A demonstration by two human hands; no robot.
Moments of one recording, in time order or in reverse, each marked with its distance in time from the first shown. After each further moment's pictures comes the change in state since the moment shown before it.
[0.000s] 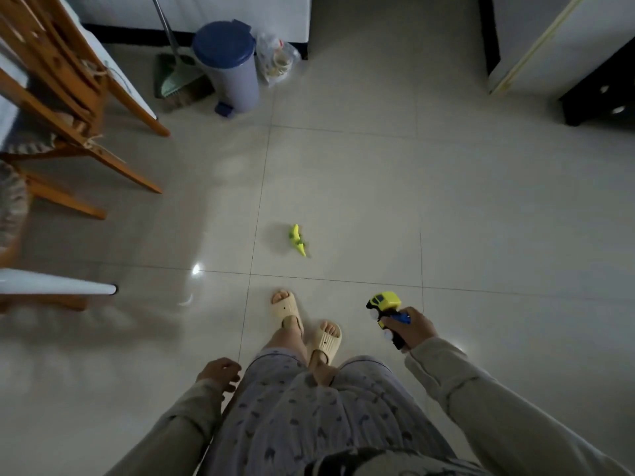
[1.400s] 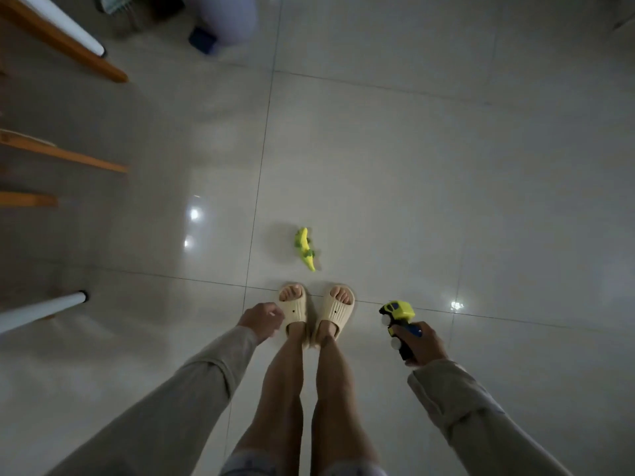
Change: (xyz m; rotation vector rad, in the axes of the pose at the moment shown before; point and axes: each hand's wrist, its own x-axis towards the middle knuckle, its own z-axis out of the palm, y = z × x) left_hand 0.203 0.322 -0.040 0.267 -0.171 0.084; right_hand 0.269 -0.145 0.010 0.193 -0.128 0.322
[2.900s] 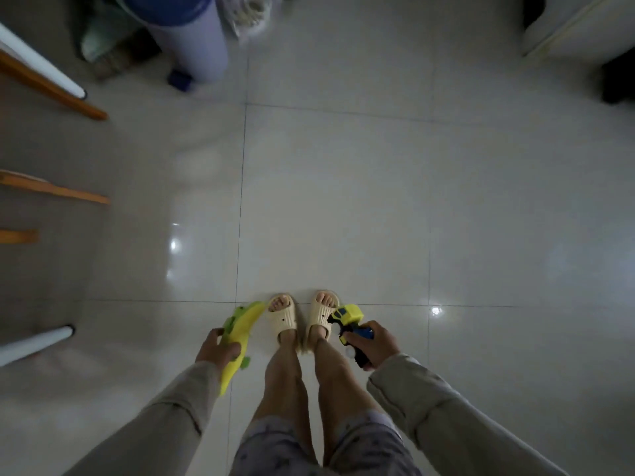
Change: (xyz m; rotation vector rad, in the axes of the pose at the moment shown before) left_hand -0.073 -0.065 -0.023 -0.426 0.180 -0.113; right_hand -0.107 -0.013 0.038 -0.141 -0.053 -0.131
